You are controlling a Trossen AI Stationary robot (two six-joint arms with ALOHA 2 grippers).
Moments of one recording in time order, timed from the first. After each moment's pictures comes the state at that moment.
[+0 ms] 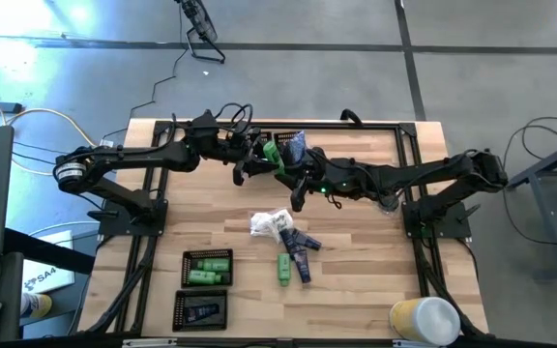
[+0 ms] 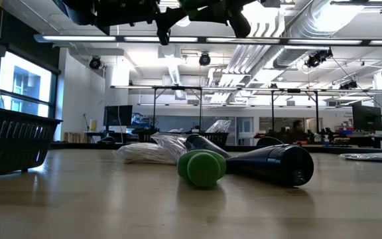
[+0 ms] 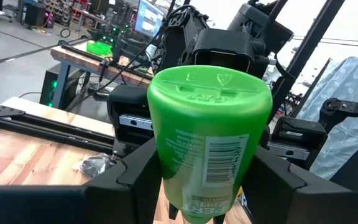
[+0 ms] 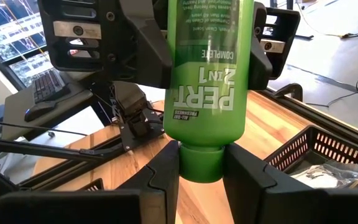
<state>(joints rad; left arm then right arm) 0.35 1.33 0.90 0.57 0.56 -0.43 0.03 1.46 1.10 0.15 0.33 0.41</state>
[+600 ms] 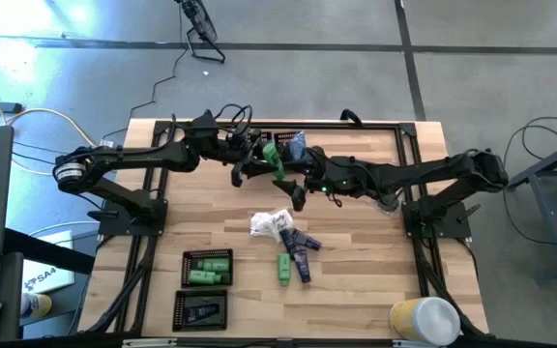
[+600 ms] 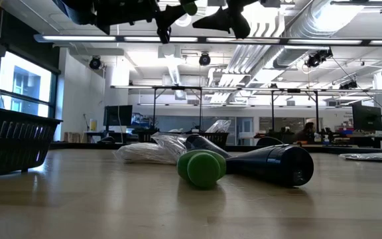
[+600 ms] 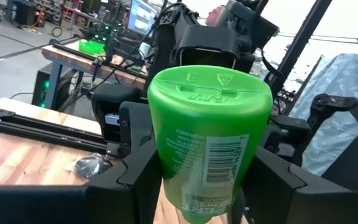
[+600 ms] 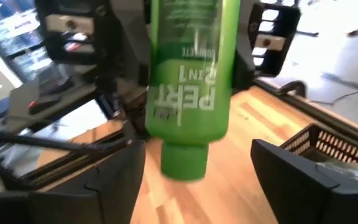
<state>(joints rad) 0.35 1.33 0.90 0.58 0.59 -0.42 0.03 1.45 1.10 0.14 0.30 0.40</state>
